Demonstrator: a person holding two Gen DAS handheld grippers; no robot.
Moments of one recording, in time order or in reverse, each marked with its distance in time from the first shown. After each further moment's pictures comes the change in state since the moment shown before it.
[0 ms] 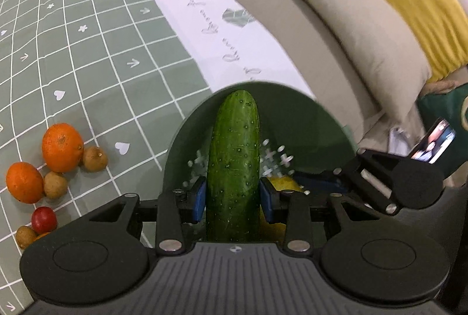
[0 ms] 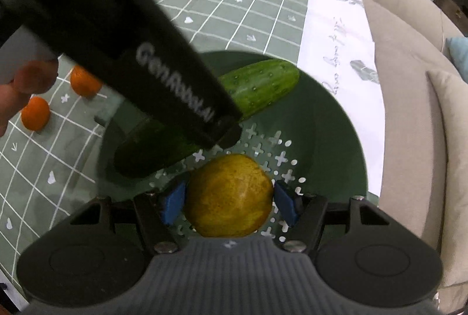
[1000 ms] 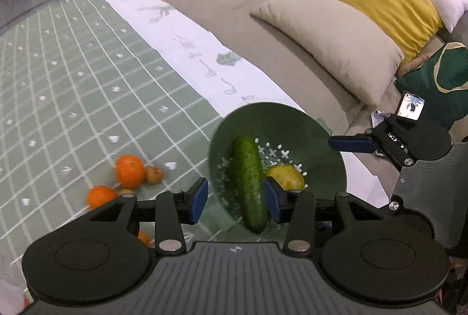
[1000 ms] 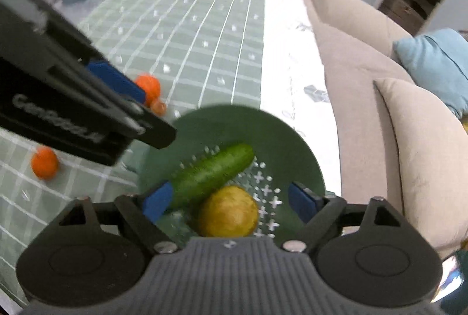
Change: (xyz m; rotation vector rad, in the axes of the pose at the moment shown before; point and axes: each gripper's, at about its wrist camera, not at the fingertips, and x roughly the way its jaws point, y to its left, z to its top) left arm -0.113 0.002 -0.030 0.213 -0.149 0.046; right arm -0.083 0.042 0.012 0.177 -0.143 -0.174
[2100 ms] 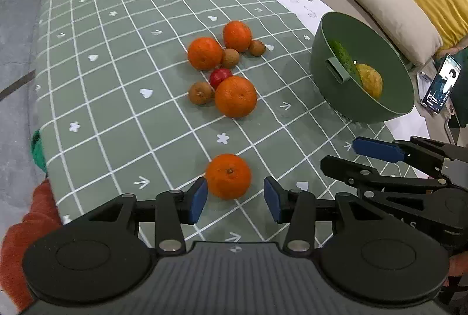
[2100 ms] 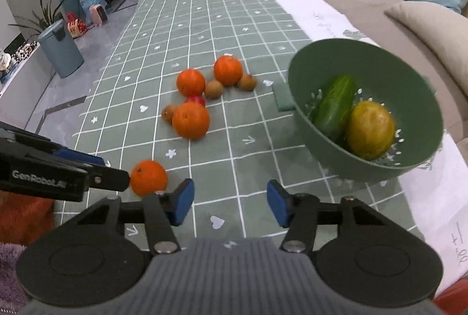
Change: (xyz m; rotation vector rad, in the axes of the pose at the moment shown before) left arm -0.013 0.101 -0.146 -0.167 0.108 0.064; right arm 0.010 0.127 -0.060 0.353 -0.045 0.112
